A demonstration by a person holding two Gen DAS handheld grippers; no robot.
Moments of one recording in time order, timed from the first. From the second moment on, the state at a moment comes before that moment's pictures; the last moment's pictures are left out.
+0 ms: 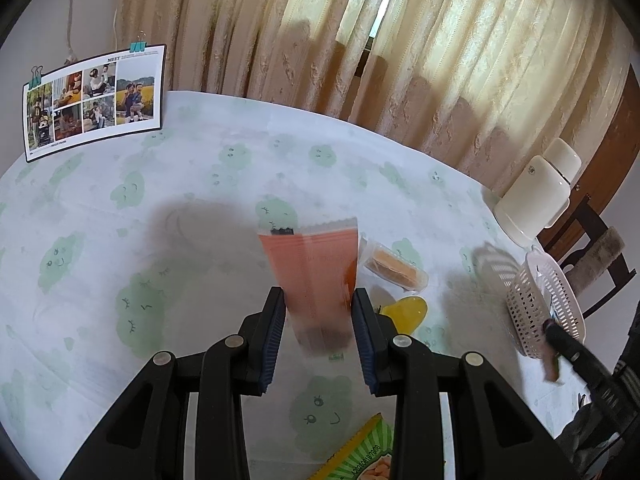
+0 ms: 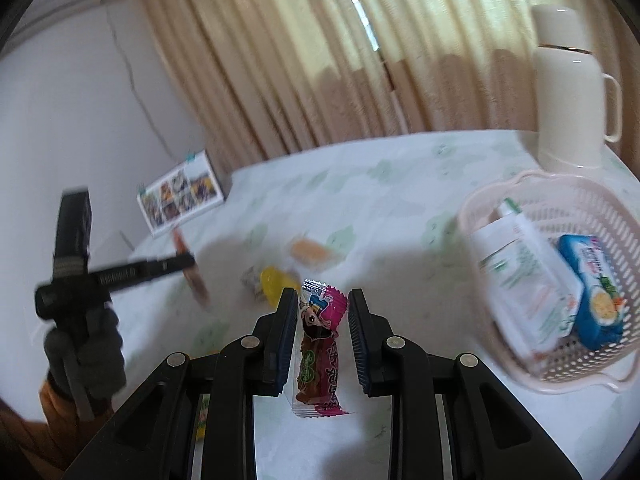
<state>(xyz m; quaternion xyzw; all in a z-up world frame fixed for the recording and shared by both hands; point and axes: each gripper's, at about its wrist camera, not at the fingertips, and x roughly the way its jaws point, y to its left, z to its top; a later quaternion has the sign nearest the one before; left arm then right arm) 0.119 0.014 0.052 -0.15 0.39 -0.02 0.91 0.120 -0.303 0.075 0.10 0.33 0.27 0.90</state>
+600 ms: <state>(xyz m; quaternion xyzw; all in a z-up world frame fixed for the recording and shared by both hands) 0.113 0.006 0.057 -0.15 0.37 -0.03 0.91 0.113 -0.343 0.096 0.15 0.26 0.20 0.93</state>
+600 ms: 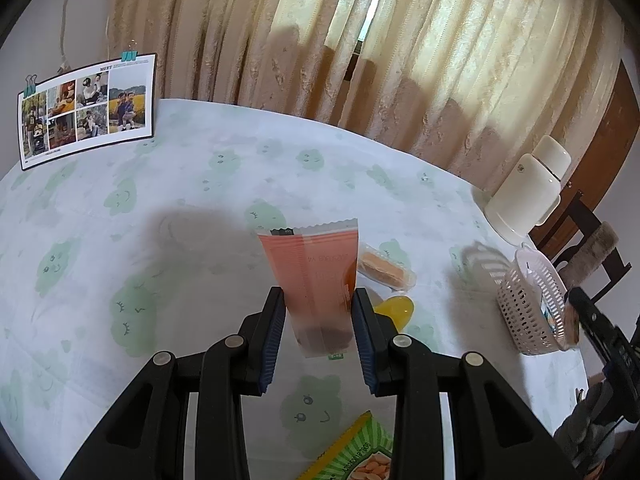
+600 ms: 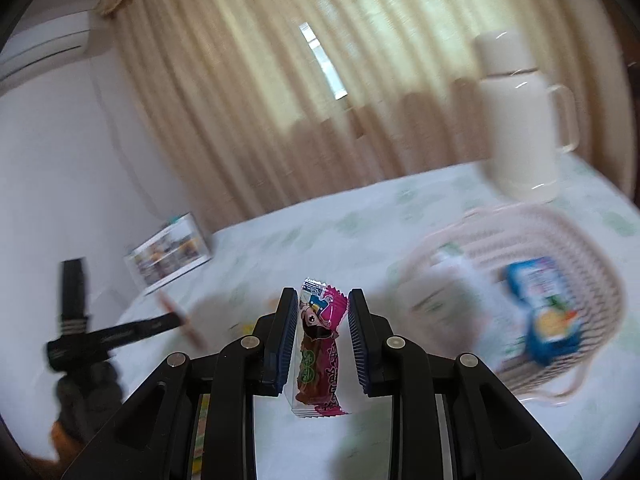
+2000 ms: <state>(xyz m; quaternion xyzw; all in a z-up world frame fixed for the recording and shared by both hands) 0.123 -0.126 0.137 -0.08 0.35 -0.17 0.92 0.103 -0.434 0.101 0.24 0.20 -0.07 0.95</state>
